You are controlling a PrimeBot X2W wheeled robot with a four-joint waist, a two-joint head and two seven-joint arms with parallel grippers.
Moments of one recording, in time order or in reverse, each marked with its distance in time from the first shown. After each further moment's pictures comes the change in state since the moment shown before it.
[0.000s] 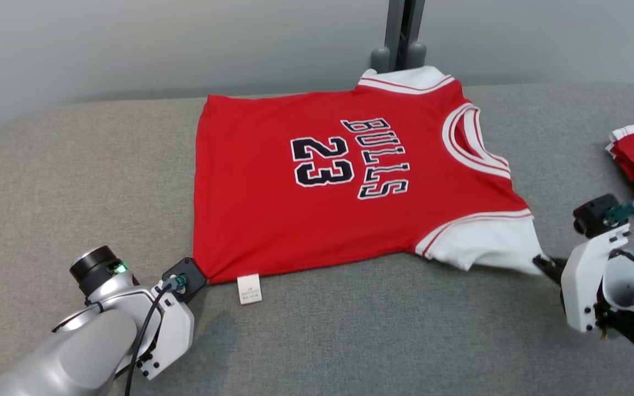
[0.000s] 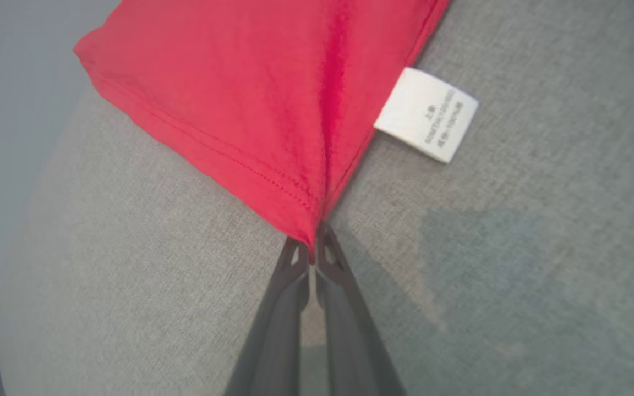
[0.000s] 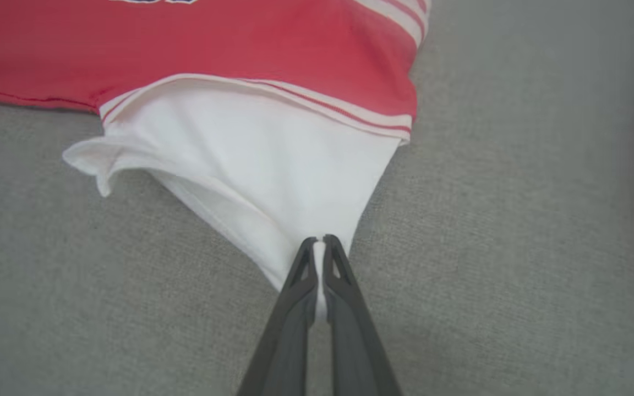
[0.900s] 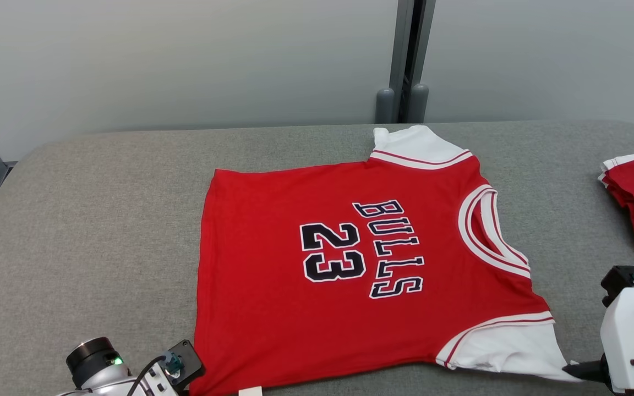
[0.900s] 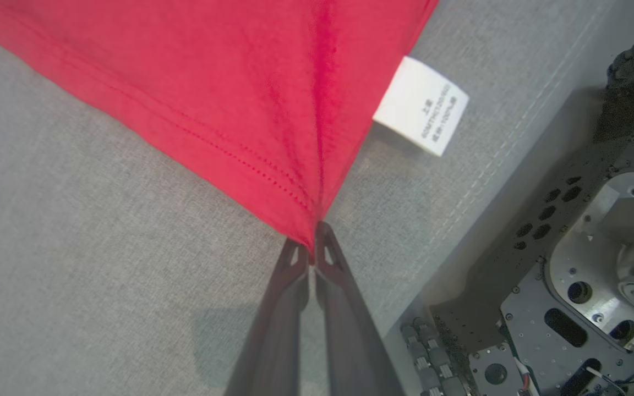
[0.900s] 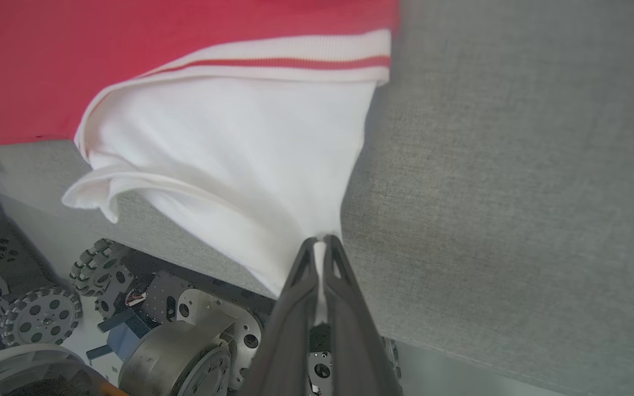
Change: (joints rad) left arm 0.227 0.290 -0.012 -0.580 -0.184 -0.001 0.361; right arm 0.160 -0.185 -0.008 -0.223 0.407 0.000 0.471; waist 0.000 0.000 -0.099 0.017
